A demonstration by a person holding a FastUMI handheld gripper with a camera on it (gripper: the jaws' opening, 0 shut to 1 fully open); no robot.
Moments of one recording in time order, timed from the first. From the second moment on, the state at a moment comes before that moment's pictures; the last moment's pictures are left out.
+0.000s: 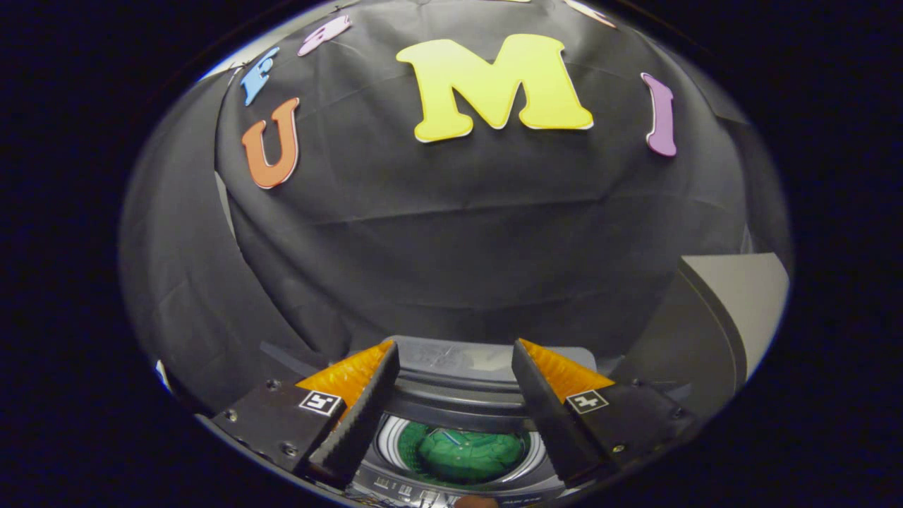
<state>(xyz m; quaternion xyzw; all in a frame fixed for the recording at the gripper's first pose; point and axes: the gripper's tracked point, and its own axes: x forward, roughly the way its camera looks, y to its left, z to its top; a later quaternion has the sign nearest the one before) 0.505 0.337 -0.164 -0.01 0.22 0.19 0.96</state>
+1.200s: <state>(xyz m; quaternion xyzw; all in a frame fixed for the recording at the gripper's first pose) 0.200 0.134 -0.011 -0.02 0.01 0.14 0.99</state>
